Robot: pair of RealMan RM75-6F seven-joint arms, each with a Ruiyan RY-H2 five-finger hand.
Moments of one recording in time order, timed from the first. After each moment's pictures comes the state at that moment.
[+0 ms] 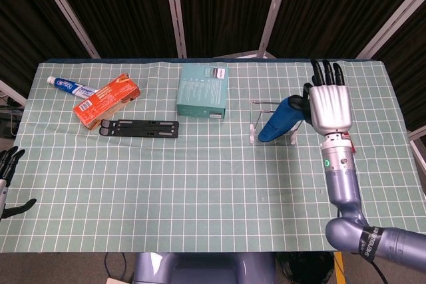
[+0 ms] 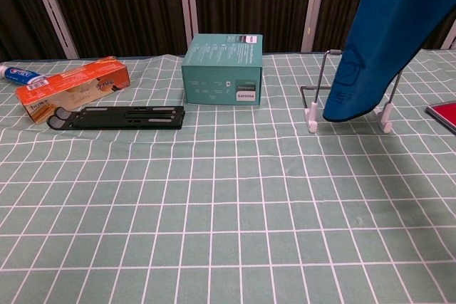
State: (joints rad) left arm -0.07 -1.04 -0.03 -1.64 1.48 1.46 0.01; right arm 0.77 -1.17 0.37 -1.87 -0.76 1.37 -0.81
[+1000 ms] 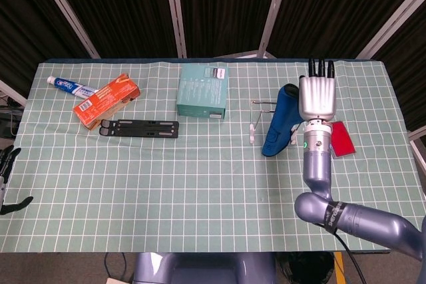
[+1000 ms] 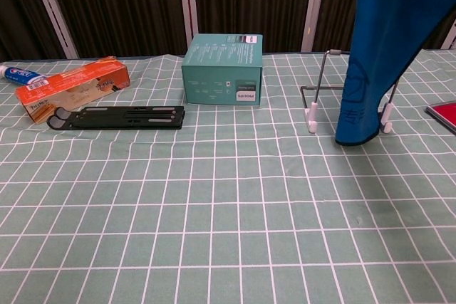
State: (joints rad) left arm -0.09 -1.06 -0.05 -1.61 1.40 1.41 0.03; right arm 0.94 -1.40 0.40 -1.57 -0.53 1.38 -1.00
